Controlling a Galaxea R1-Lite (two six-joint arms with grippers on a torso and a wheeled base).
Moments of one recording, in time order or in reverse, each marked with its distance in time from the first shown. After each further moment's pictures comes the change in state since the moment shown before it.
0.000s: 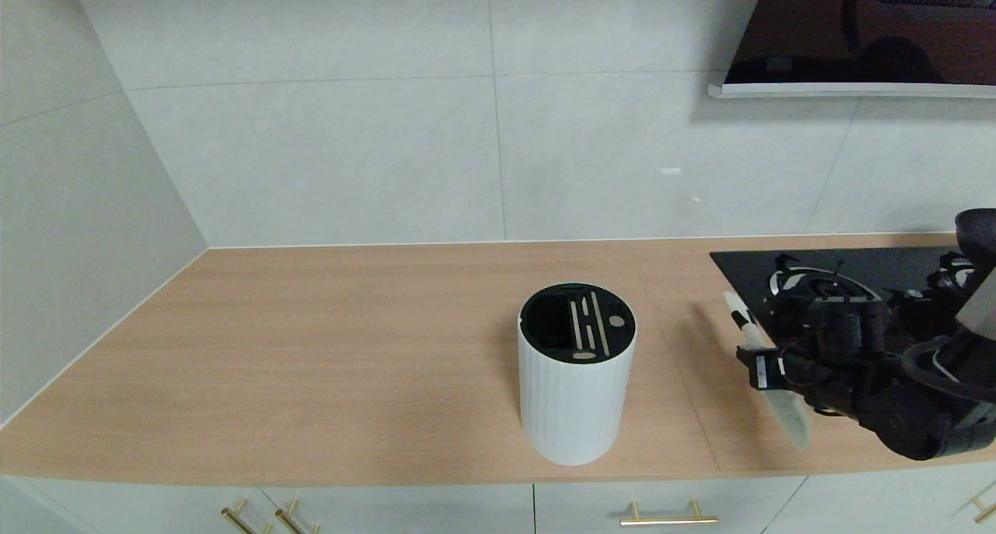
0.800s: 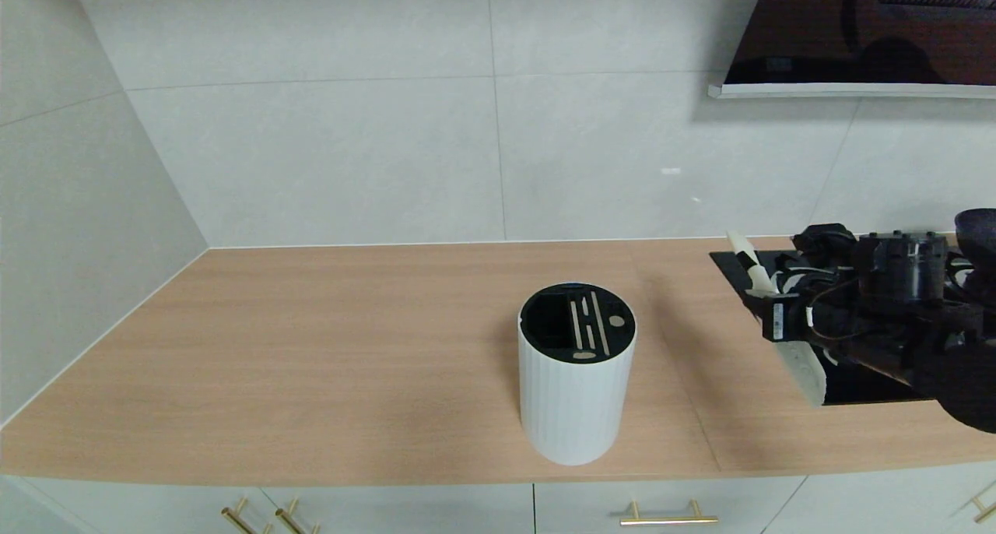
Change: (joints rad) left arm -0.003 0.051 -0.141 0.069 -0.323 -0.077; right arm 0.077 -0.287 -0.081 0.216 -0.012 0.011
